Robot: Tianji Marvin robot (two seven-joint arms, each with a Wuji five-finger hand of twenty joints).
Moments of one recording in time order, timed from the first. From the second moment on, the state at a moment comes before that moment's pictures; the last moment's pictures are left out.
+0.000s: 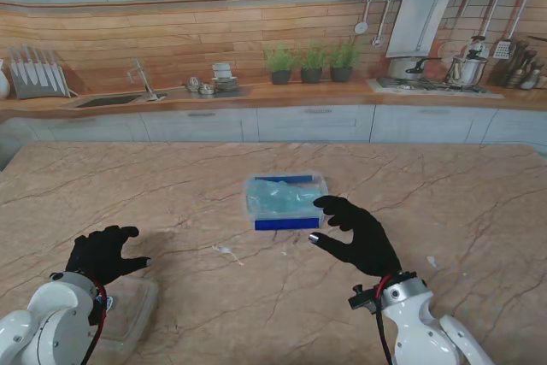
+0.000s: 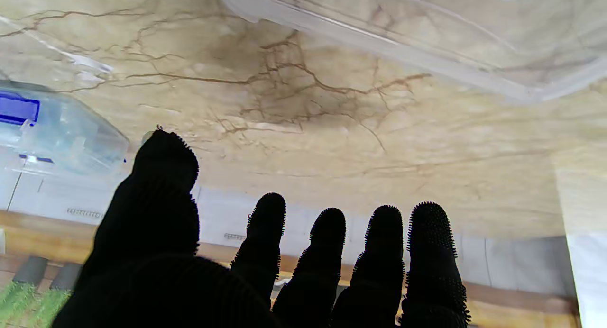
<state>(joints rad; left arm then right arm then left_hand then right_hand) 1.98 -1.08 -1.56 -1.97 0.97 0.28 -0.22 -1.90 -1.16 1.33 -1.85 -0.45 -0.26 -0.25 0.88 -0.27 0.08 -0.03 0.38 0.18 0.34 0.40 0.37 0.30 0.23 0.34 0.26 0.37 0.35 0.42 0.05 0.32 0.78 0.45 0.47 -0.52 0.59 -0.02 0.45 -0.01 0.52 0.53 0.63 0.24 0.50 0.31 0.67 0.25 0.42 0.48 0.33 0.33 0.86 0.58</state>
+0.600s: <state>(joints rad) 2.07 -1.06 -1.63 -1.99 1.09 0.50 -0.32 -1.91 -1.16 1.32 -1.86 -0.49 -0.23 -0.29 0.89 -0.23 0.03 -0.03 0.28 0.24 0.35 0.39 0.37 0.31 0.29 0.36 0.34 0.39 0.49 0.46 0.14 0.34 1.02 0.52 0.48 -0.52 0.58 -0.02 0.45 -0.01 0.51 0.53 0.64 0.24 0.50 0.31 0.68 0.25 0.45 0.49 0.34 0.33 0.86 0.60</state>
